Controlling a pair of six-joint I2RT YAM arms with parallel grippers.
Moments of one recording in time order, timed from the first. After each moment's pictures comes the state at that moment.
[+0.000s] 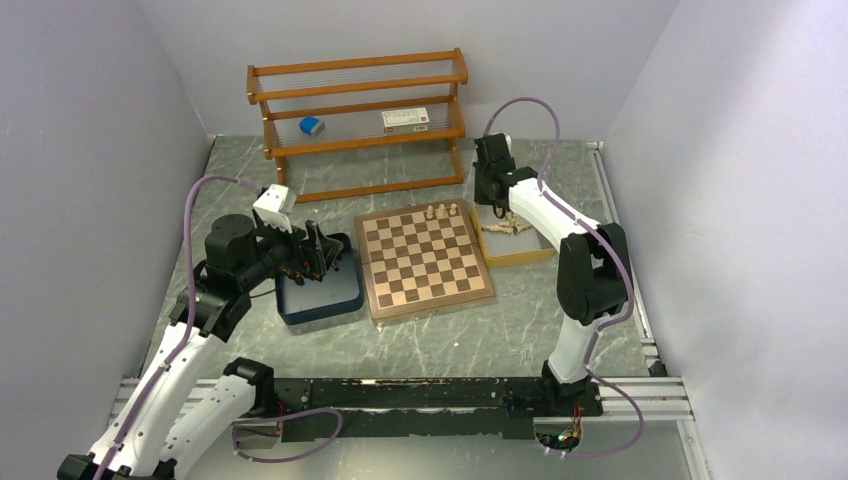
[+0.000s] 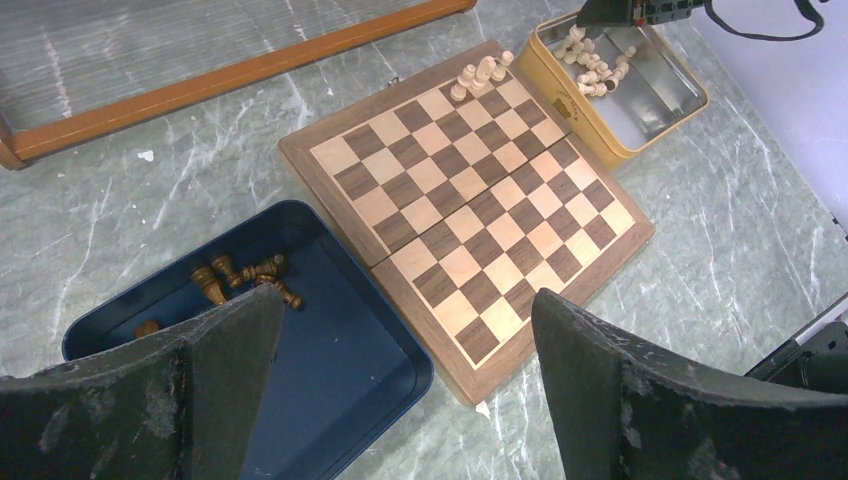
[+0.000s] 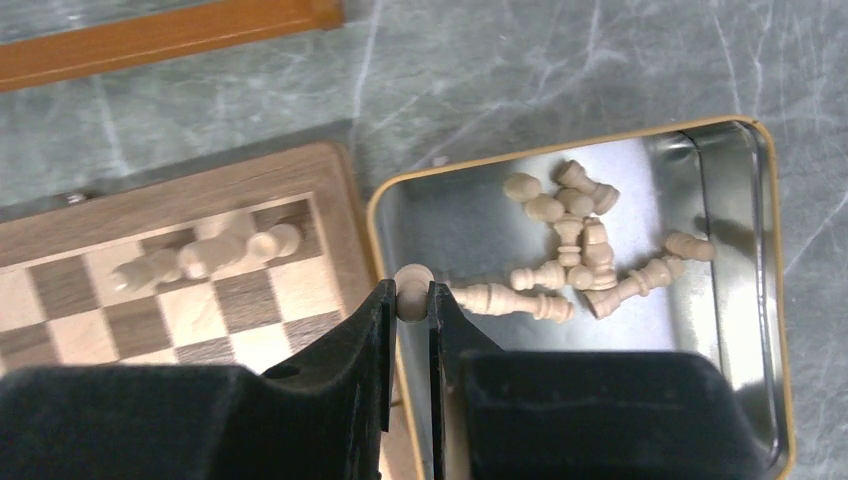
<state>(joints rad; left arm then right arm) -0.33 0.72 0.77 -0.37 0.22 -0.22 0.34 1.85 1.42 -0.43 0.26 0.25</state>
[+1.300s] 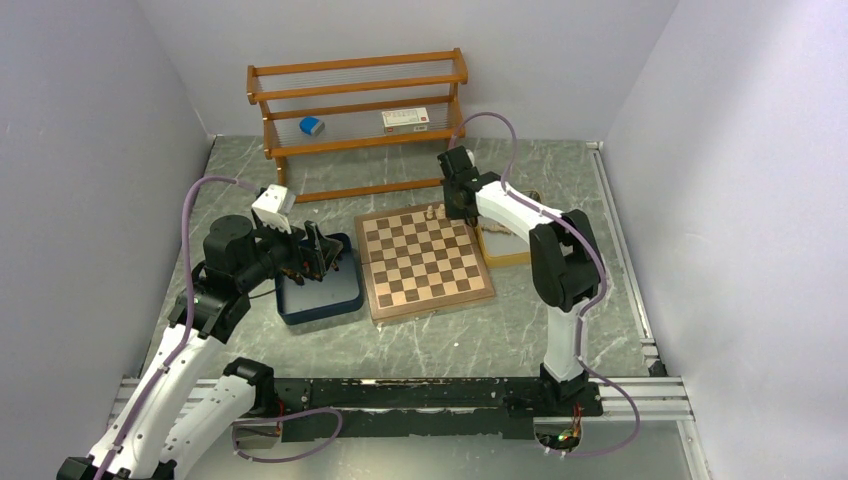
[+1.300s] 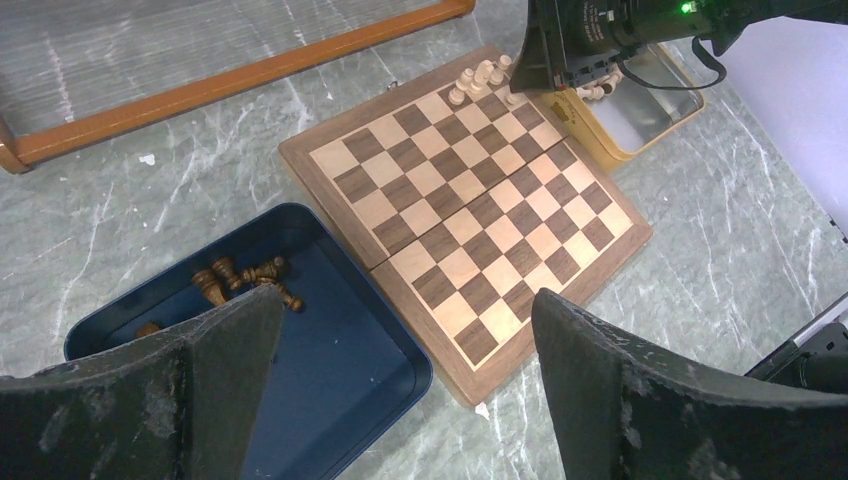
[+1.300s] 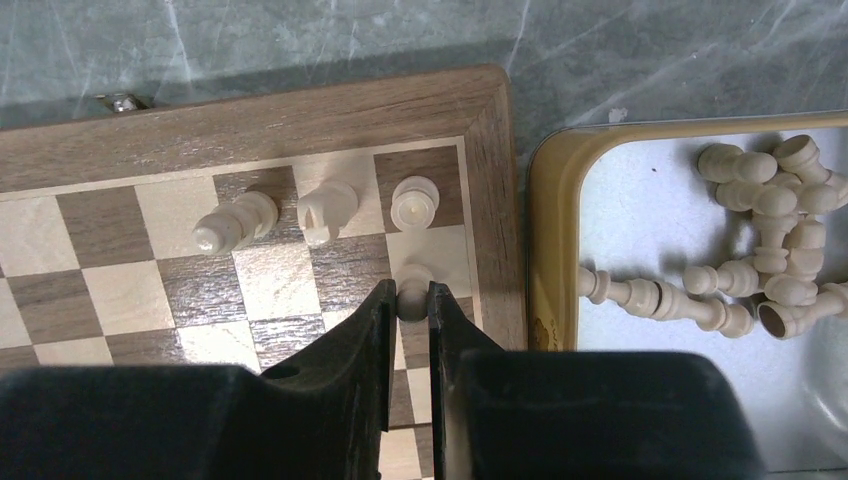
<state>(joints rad) -0.33 0.71 0.77 -0.37 0.22 -0.22 0.48 1.99 1.49 -0.48 0.23 0.29</state>
